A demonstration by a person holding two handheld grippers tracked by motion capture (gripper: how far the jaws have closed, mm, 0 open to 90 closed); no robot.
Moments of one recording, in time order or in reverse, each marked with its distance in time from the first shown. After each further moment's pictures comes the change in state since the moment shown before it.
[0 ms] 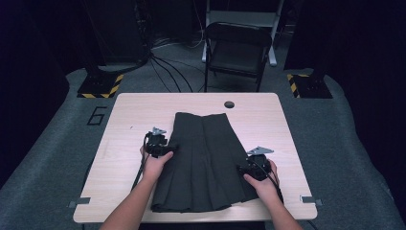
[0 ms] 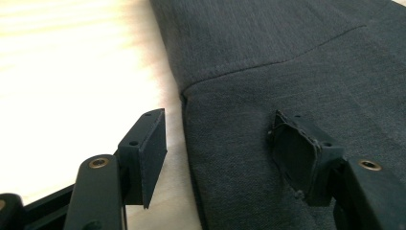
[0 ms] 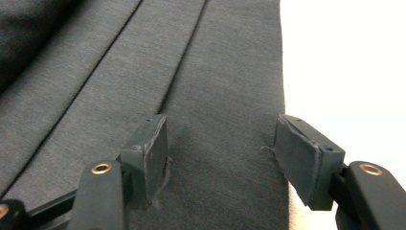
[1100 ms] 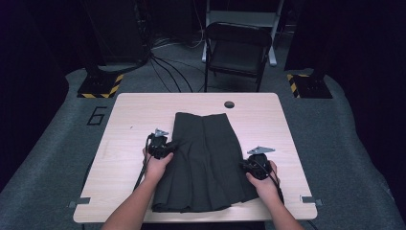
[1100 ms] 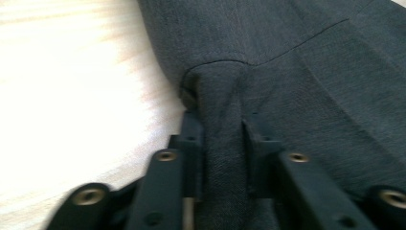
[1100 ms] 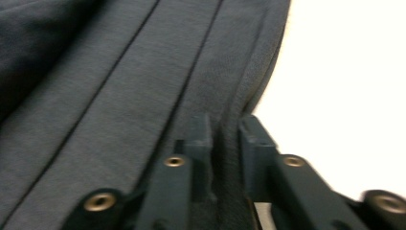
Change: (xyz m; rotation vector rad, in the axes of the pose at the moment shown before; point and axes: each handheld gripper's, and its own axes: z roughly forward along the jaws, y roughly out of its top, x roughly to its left) left arm -0.006 0.000 -0.001 0.019 -0.001 0.043; right arm -0.001 0.002 -0.002 0.022 0.085 -0.006
